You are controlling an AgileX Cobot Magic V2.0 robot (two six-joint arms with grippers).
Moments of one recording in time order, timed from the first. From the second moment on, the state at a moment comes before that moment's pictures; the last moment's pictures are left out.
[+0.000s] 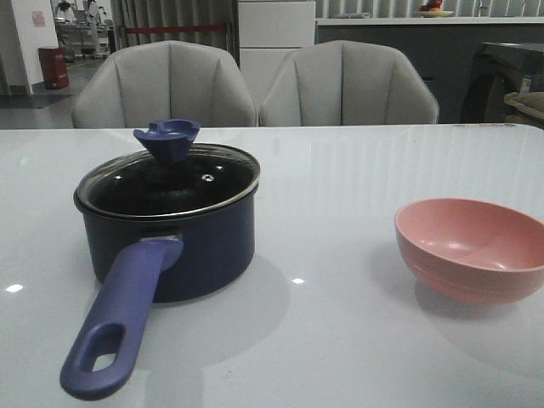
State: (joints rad) left arm -0.43 -0.01 -0.44 0.05 0.76 -0.09; right arm 0.40 0.24 -0.26 0.29 0.29 -0.24
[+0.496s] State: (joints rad) left arm -0.43 -0.01 -0.41 0.06 0.73 -0.09; right arm 0.40 0.24 -0.26 0.29 0.29 -0.24
